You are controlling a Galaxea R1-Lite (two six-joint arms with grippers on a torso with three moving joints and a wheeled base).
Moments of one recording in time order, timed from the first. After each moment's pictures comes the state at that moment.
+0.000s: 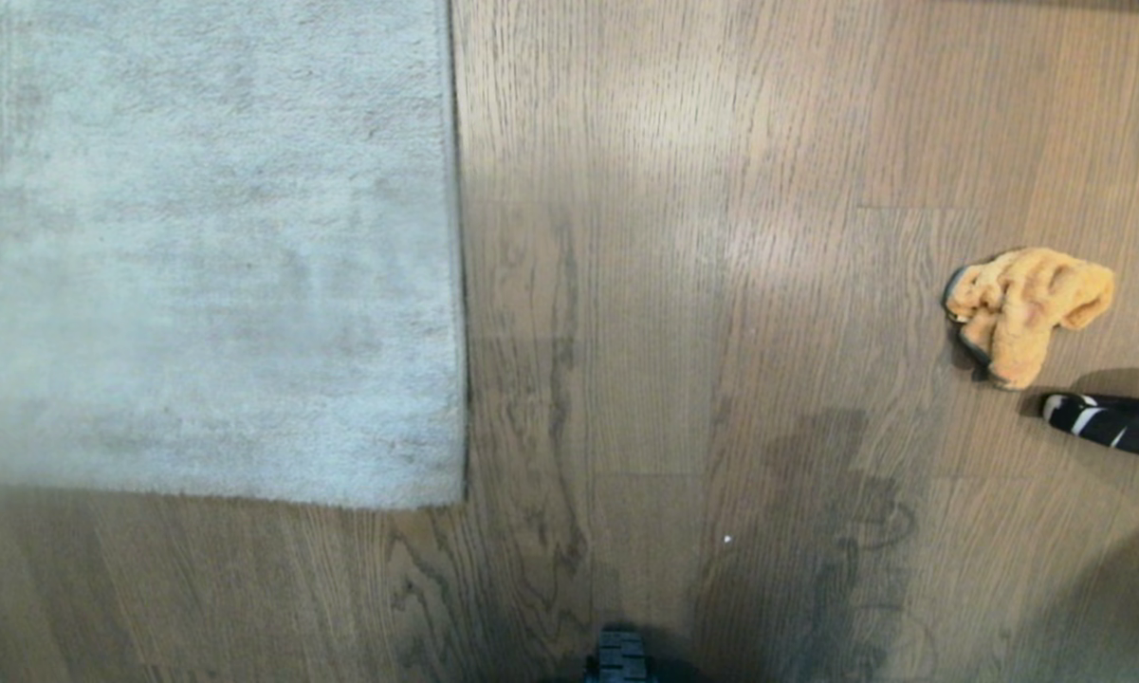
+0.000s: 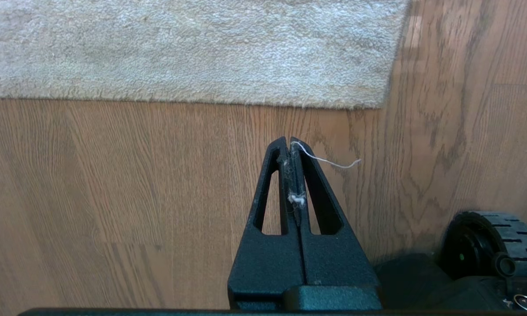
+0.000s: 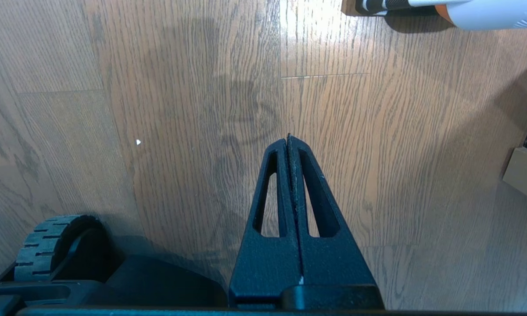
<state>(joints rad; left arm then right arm) 0.00 0.00 0.00 0.00 0.01 -0.02 -0.01 0.00 0.00 0.00 -0.04 0.05</state>
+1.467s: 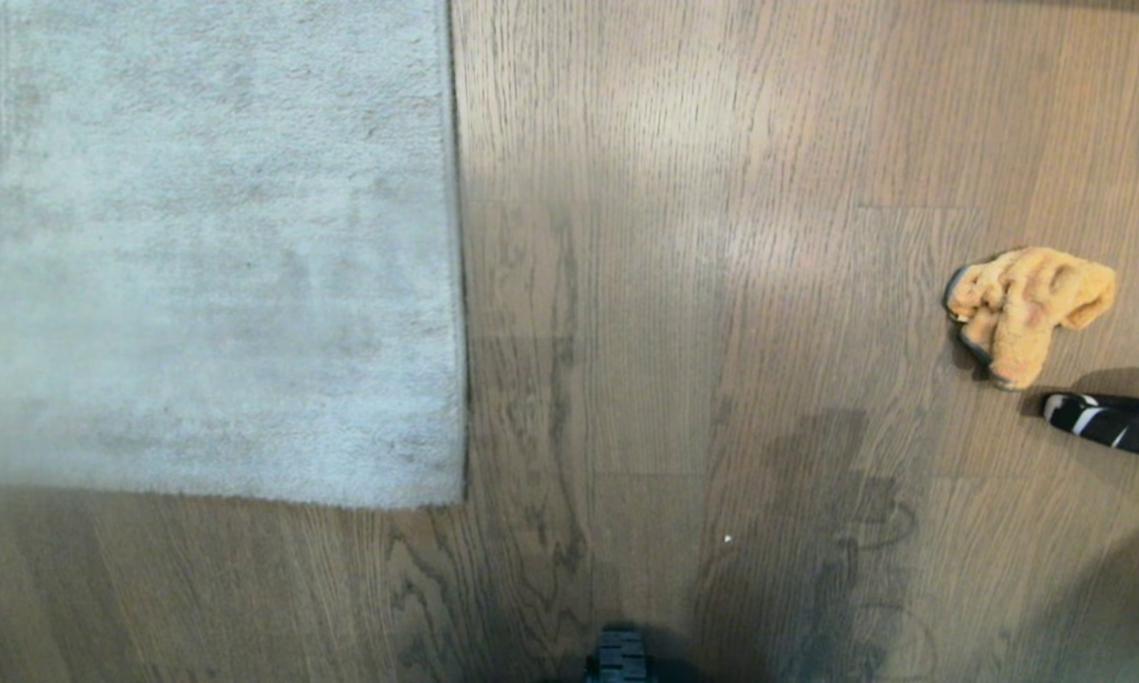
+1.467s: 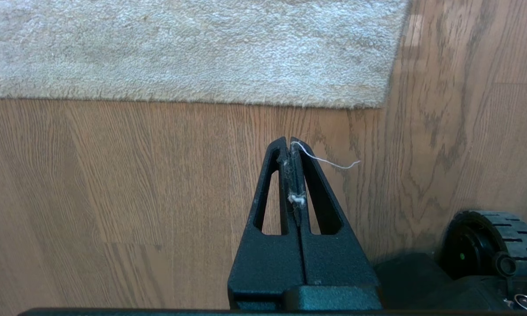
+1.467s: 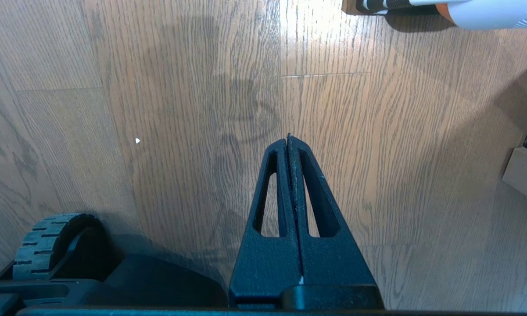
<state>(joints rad) 0.00 0.00 0.00 0.00 0.01 -0.02 -0.01 0.00 0.00 0.00 -0.04 0.04</state>
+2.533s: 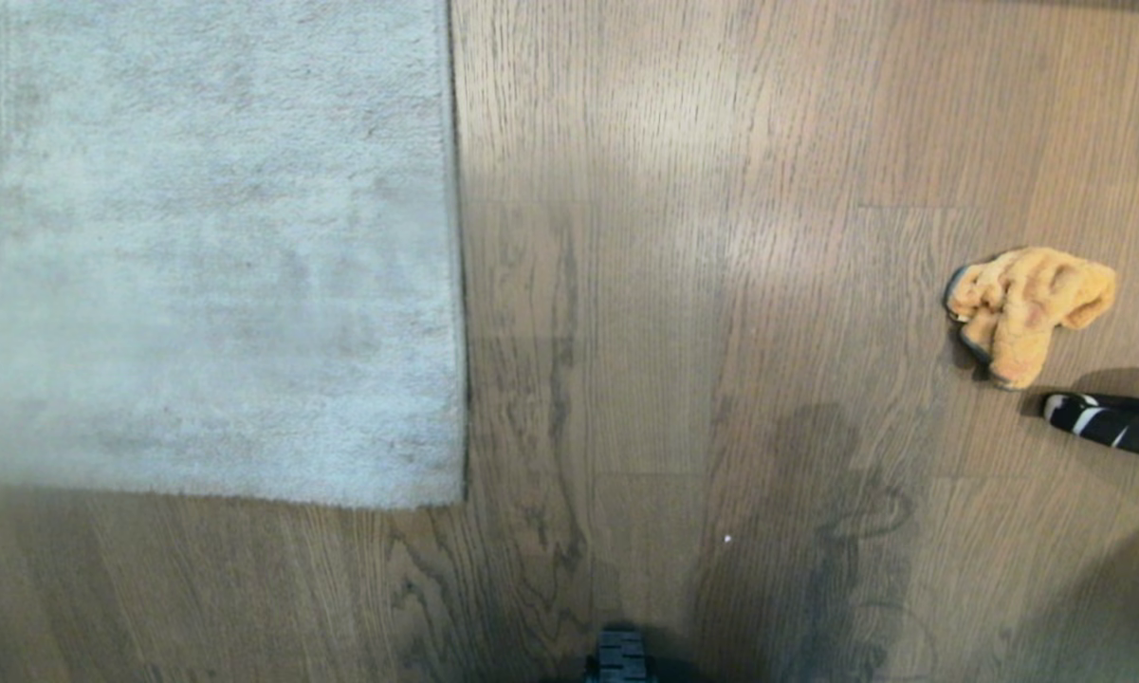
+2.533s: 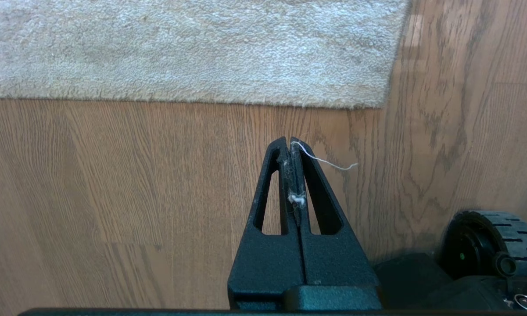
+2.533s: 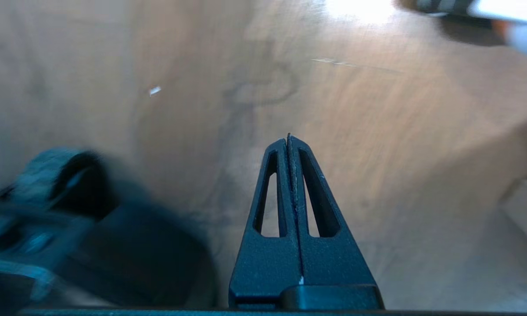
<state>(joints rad) 0.00 0.00 0.00 0.00 0.01 -0.02 -0.01 0.08 -0.08 0.10 0.10 -0.14</state>
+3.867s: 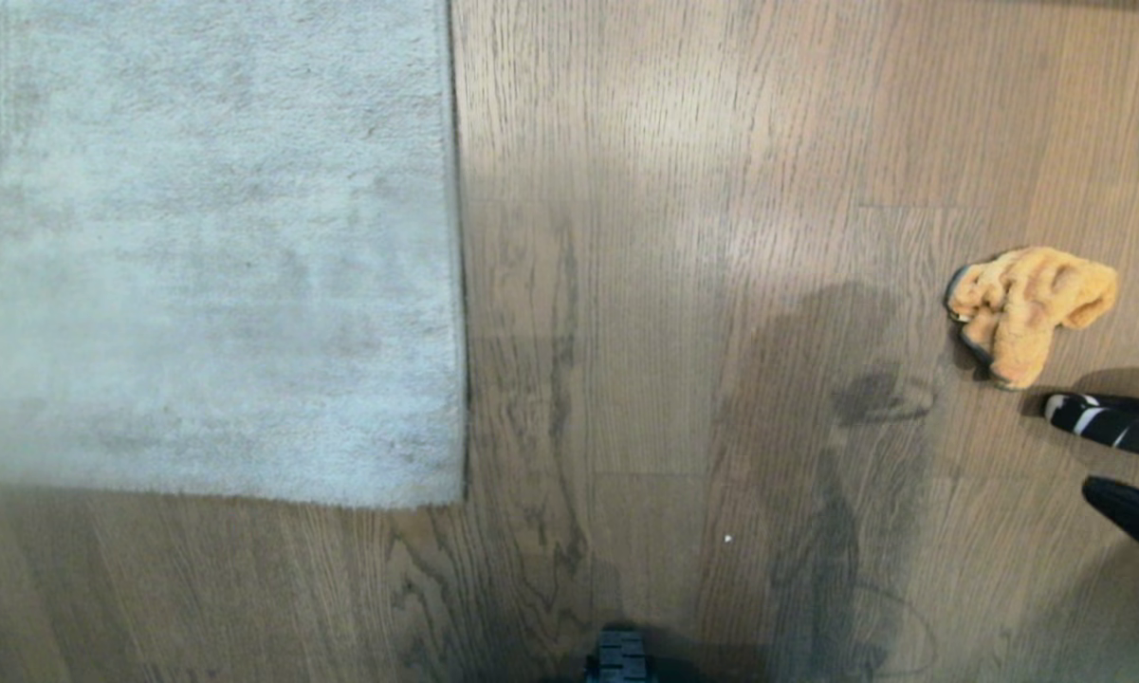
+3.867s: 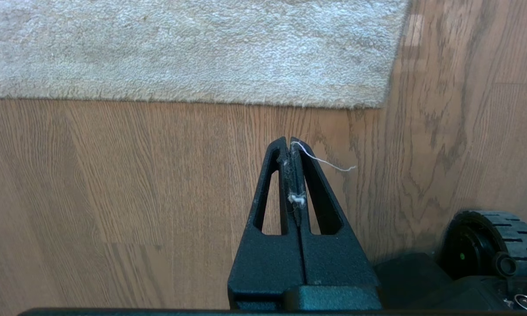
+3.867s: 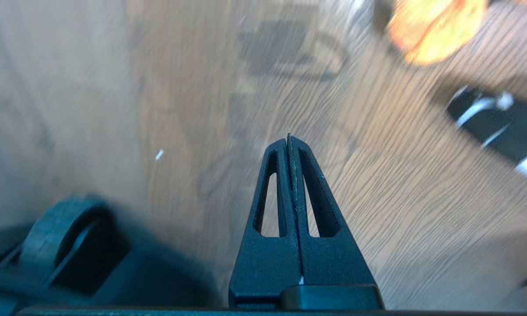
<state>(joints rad) 0.00 0.00 0.00 0.00 0.01 -0.02 0.06 0.91 -0.30 -0.40 0.09 -0.13</state>
